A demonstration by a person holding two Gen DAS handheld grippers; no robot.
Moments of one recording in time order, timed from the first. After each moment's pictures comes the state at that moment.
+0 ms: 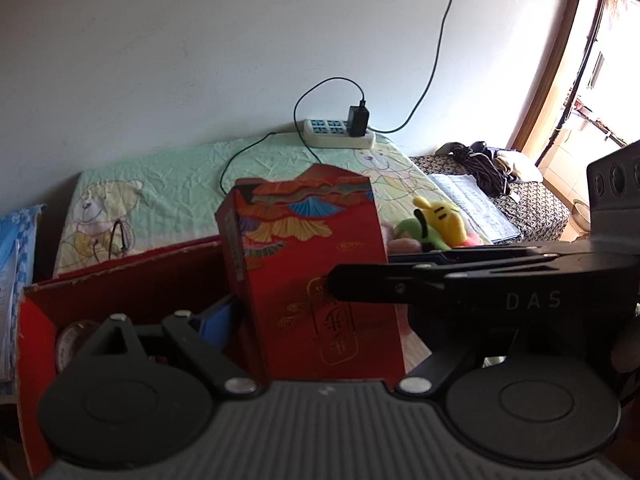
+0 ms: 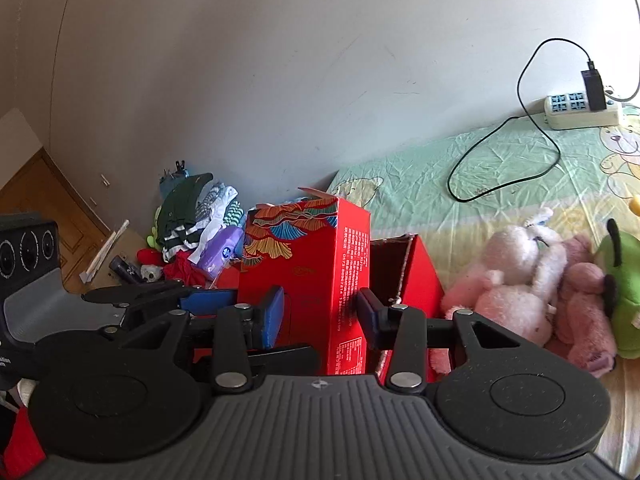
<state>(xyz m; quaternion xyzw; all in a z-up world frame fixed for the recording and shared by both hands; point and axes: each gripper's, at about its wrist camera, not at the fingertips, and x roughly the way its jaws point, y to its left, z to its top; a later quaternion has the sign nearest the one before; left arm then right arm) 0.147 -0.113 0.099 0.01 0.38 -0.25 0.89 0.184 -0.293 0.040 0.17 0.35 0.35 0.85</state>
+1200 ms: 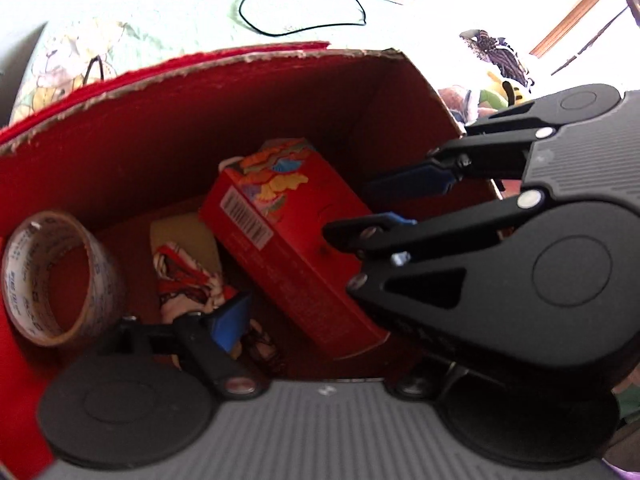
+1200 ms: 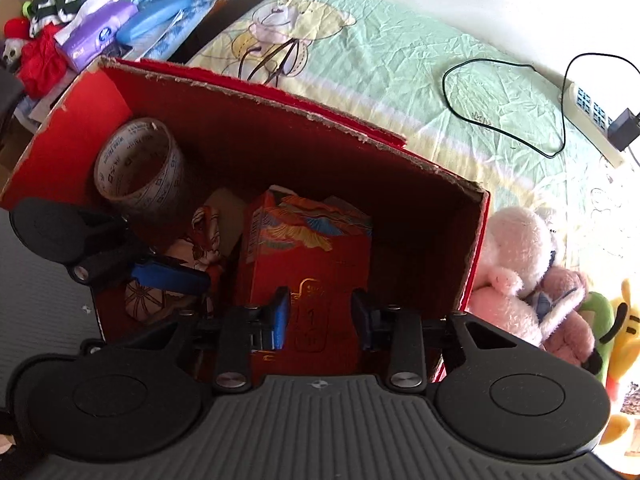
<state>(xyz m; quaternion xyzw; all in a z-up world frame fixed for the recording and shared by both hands) 0.225 -0.065 -0.016 0.00 0.57 -0.28 0.77 0.240 -0.141 -0.015 -0.19 0.54 0.23 0.79</state>
